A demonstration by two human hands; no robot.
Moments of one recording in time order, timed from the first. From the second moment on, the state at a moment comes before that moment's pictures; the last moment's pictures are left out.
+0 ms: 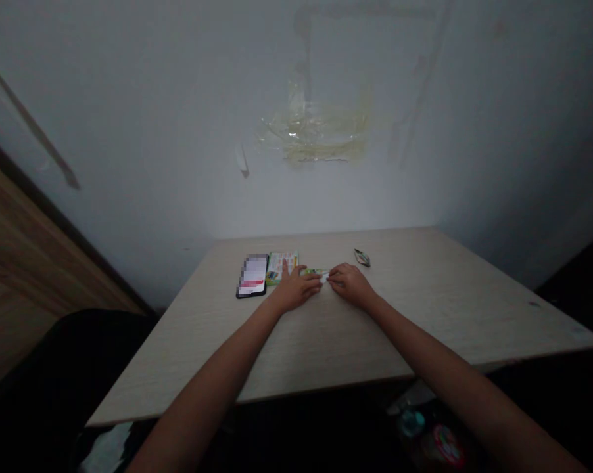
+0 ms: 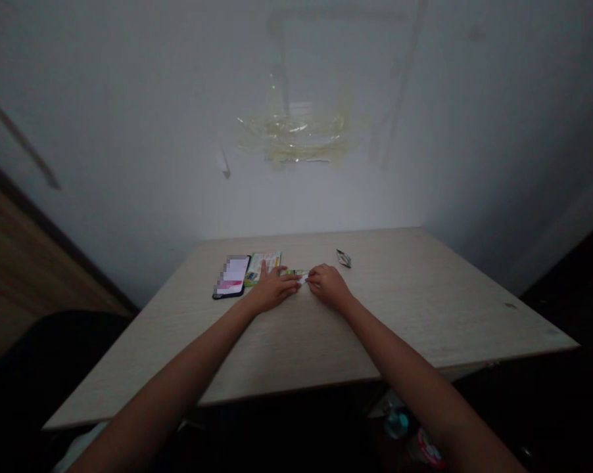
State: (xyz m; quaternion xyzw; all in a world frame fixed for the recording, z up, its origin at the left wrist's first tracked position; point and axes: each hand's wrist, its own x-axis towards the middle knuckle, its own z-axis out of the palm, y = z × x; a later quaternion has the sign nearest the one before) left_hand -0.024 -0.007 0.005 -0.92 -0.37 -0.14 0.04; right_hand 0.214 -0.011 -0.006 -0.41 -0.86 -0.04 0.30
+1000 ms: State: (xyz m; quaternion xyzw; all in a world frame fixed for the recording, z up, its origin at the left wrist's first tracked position) left_hand -0.019 -0.009 0.008 -0.90 -0.40 -0.15 0.03; right_hand 0.203 -0.024 0.005 -0.47 -0.86 -0.06 0.21
